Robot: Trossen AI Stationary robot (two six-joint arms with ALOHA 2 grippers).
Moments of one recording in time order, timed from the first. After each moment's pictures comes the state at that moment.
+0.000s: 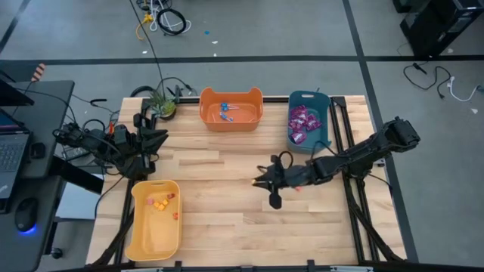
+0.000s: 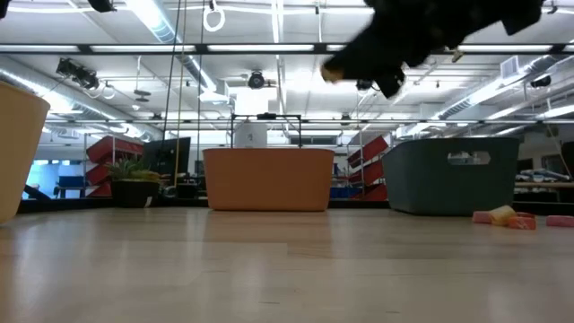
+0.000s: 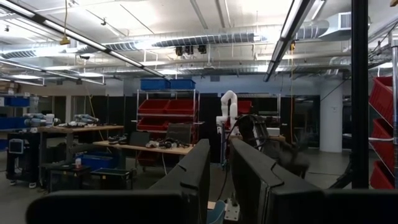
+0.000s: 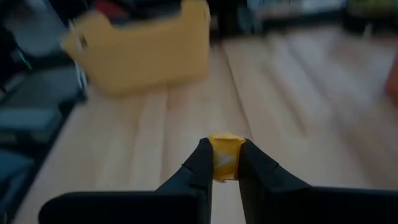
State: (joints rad) left arm -0.43 0.31 0.43 0.37 -0.64 0.25; right arm 0.30 1.47 0.75 0.27 0.27 0.31
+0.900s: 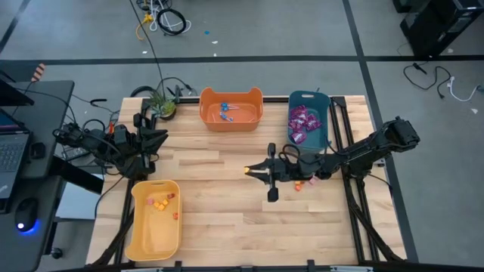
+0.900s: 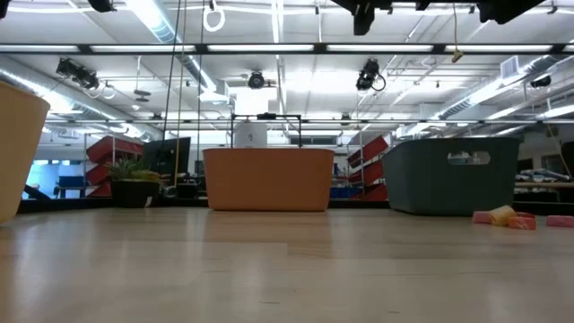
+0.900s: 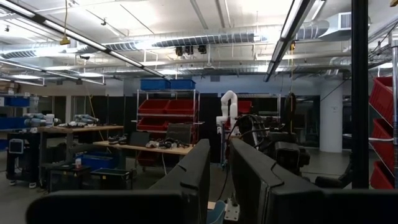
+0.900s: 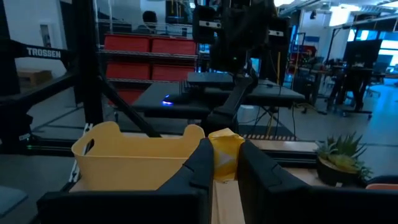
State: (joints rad) left arm -0.43 0.31 0.43 0.37 -0.64 0.25; right arm 0.26 1.47 0.75 0.78 0.27 -0.06
